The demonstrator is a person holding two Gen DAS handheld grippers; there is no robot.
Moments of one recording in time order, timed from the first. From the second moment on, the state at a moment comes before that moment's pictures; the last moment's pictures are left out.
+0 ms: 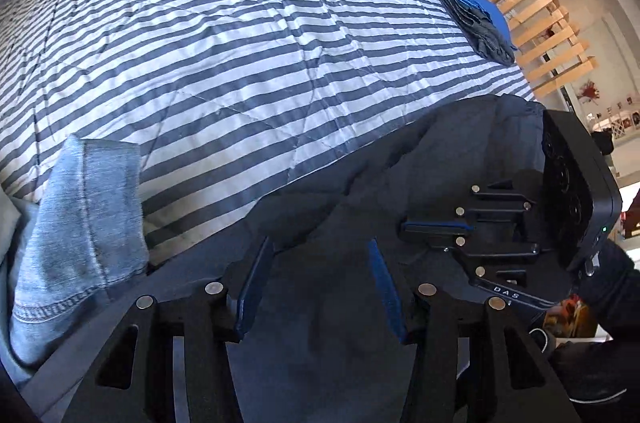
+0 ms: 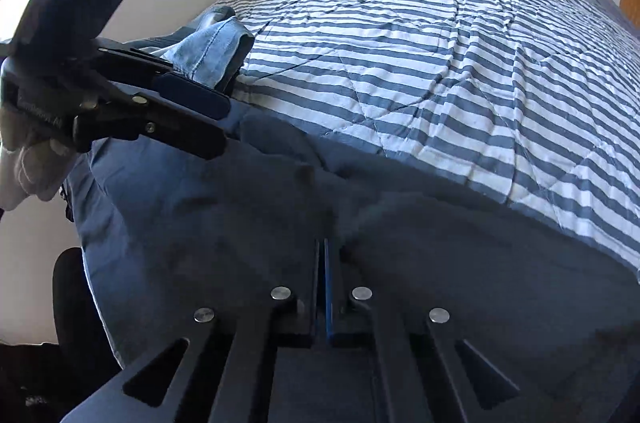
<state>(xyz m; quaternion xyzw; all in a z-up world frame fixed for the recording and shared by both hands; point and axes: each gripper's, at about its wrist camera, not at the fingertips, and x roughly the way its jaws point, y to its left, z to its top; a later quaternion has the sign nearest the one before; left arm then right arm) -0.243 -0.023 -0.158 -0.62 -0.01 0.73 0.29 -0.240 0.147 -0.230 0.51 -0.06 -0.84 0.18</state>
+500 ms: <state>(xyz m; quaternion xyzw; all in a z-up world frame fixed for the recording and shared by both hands) -0.204 0.015 -0.162 -0.63 0.05 0.71 0.32 -0.238 0.199 -0.190 0.46 -0.15 -0.86 0.16</state>
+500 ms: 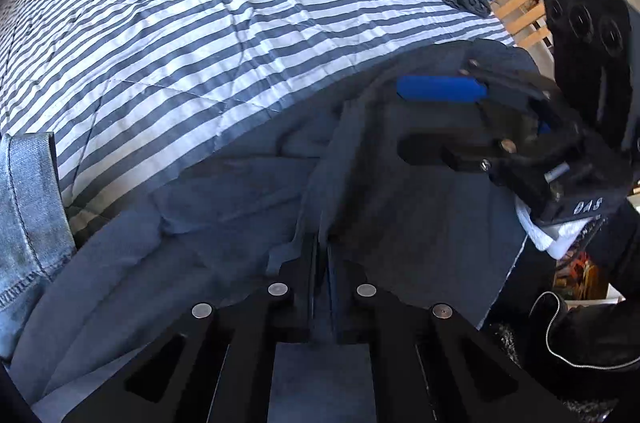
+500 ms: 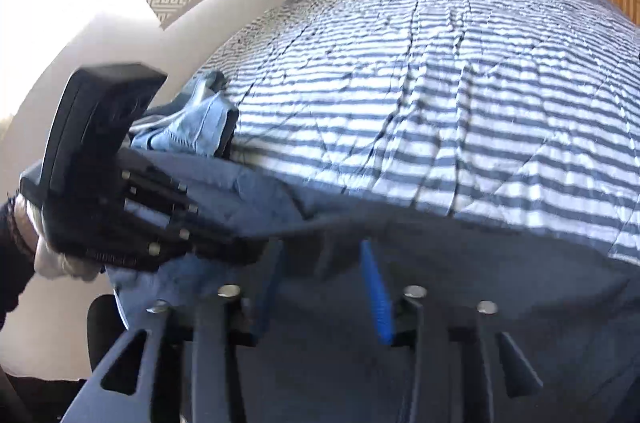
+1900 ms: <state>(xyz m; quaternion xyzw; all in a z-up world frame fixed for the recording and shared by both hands) -0.254 -0.014 -0.173 -0.67 -0.11 0.67 0.28 -0.167 0.228 -0.236 0.47 -0.13 -0.87 0.05</state>
